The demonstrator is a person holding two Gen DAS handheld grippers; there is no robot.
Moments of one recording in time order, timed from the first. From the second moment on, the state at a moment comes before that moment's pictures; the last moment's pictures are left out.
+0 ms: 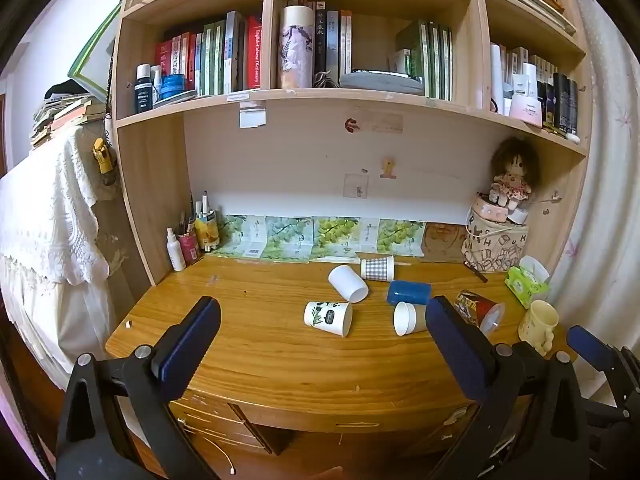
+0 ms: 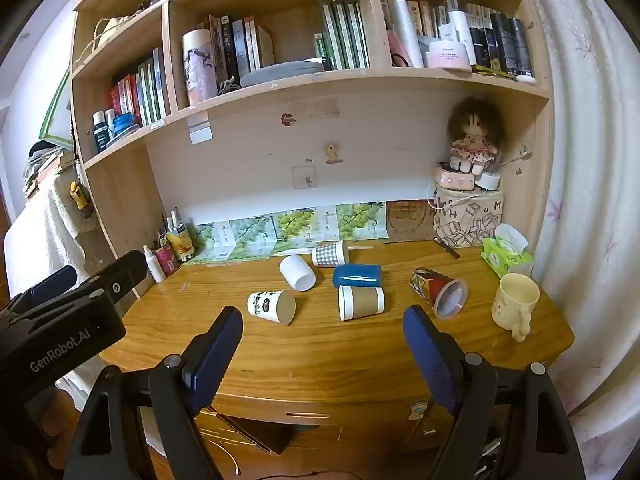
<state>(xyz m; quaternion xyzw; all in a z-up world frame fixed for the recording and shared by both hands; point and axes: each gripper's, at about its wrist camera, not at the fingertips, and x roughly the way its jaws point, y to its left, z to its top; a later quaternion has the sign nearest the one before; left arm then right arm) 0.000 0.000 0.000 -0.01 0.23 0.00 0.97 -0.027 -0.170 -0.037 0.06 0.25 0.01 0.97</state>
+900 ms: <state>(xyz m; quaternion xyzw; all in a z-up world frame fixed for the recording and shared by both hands) -0.019 0.029 0.006 -0.03 0.24 -0.01 0.97 -0.048 -0.155 -0.038 0.06 0.26 0.01 0.96</state>
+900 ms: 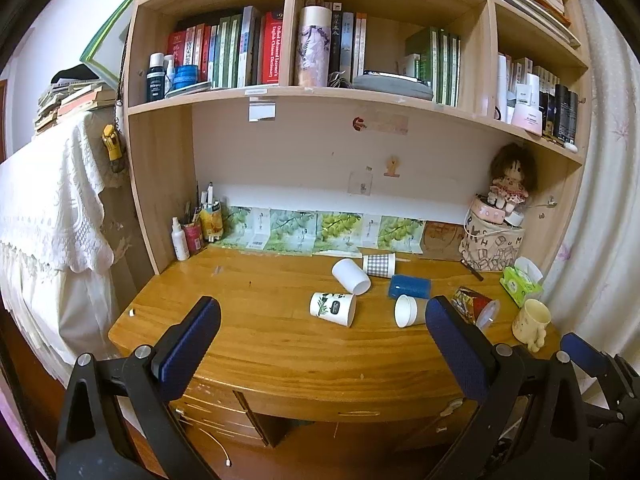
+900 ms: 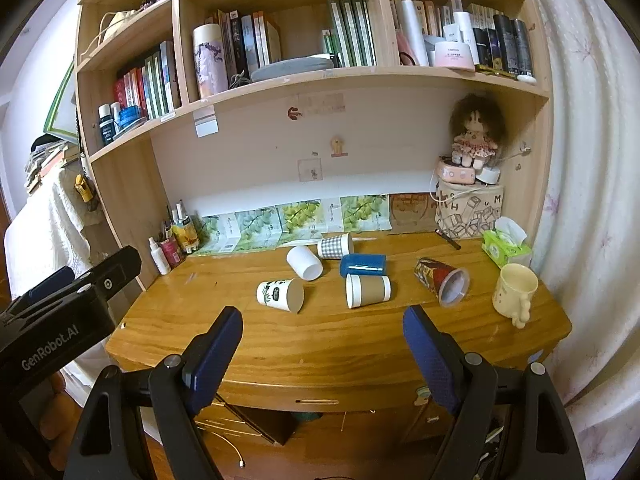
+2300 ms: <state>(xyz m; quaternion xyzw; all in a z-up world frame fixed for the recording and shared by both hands) 0.004 0.084 -0.011 -0.04 0.28 -0.05 0.96 -0.030 -0.093 -0.051 0.08 0.32 -0.02 0.94</state>
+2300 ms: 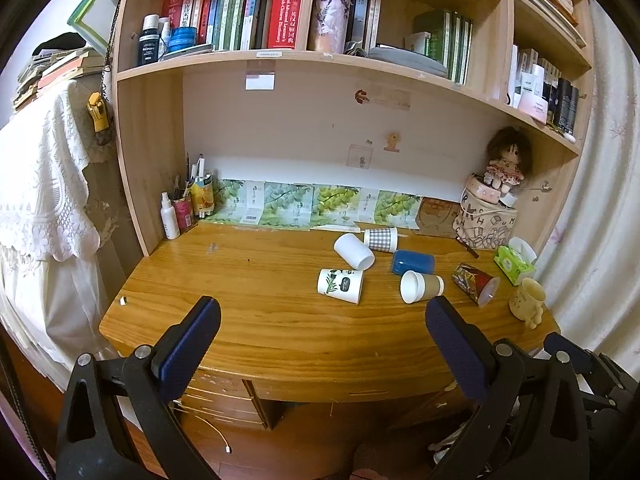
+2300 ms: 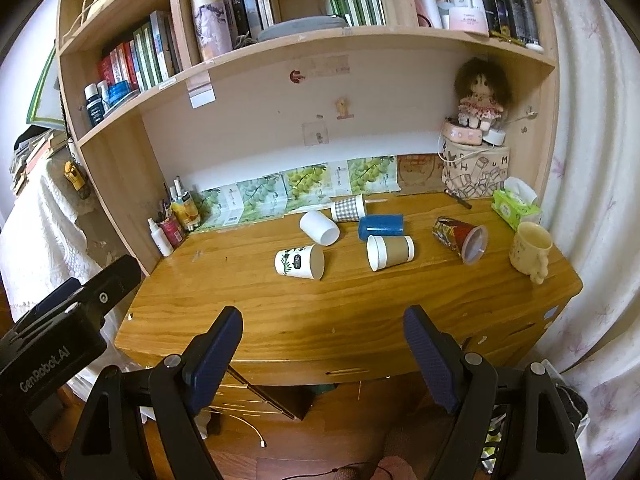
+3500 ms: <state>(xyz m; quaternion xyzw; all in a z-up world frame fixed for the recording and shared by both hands) 0.123 0.002 -0.038 -0.03 0.35 -0.04 0.94 0.080 -0.189 -0.066 0.12 0.34 0.01 0.93</state>
